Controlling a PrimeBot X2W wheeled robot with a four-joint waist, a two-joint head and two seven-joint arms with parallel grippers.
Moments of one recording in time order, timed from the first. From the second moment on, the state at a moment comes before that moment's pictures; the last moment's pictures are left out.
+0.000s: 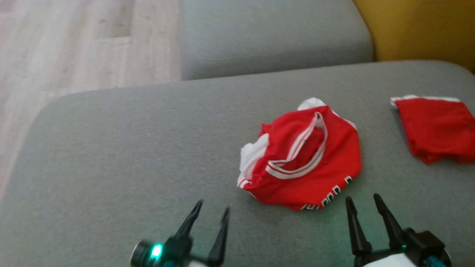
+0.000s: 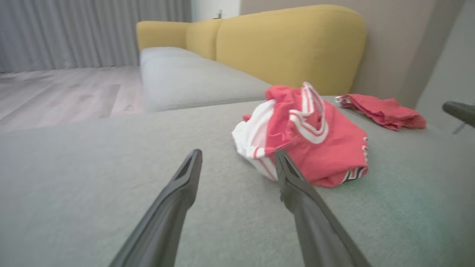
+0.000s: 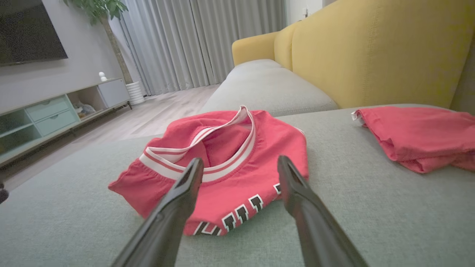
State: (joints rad) left arm 0.04 0.05 -0.48 0.33 -0.19 0.04 -0.25; right arm 0.19 -0.05 0.10 0.17 0.17 0.12 -0.26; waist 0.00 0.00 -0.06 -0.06
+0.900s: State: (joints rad) left arm -0.31 0.05 -0.65 0.65 -0.27 0.01 -0.25; right arm 0.11 -0.07 0.16 0.19 0.18 0.12 -0.26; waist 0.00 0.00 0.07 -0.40
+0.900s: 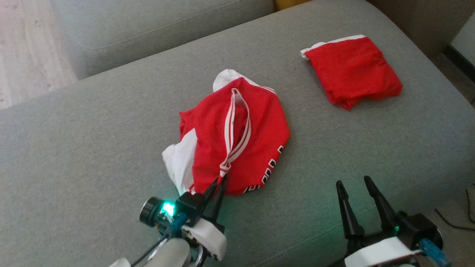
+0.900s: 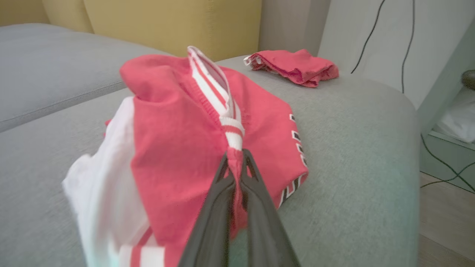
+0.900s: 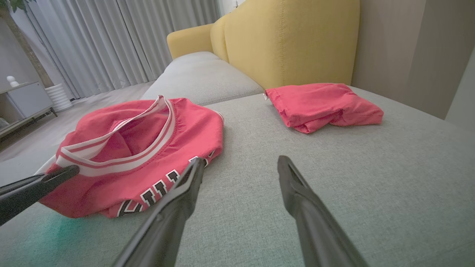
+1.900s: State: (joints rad) left arm -0.99 0.04 -0.42 0.61 -0.54 -0.11 -0.26; right arm 0.12 -0.06 0.15 0.20 0.18 0.12 -0.26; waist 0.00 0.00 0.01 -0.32
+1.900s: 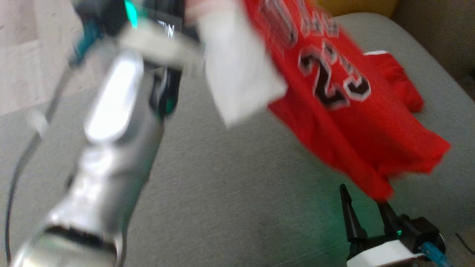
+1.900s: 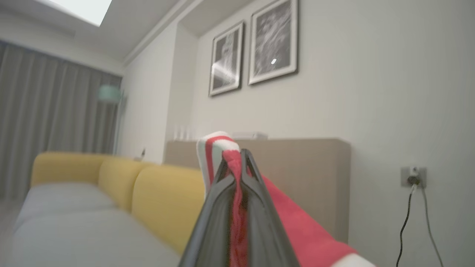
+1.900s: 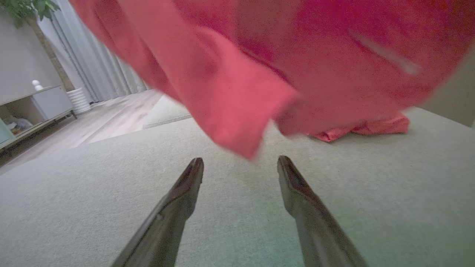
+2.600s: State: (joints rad) left arm -0.22 0.07 -0.26 0.55 -0.31 -0.07 -0.26; right arm 0.09 -0.05 0.12 0.20 0.18 0.12 -0.26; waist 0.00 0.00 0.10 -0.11
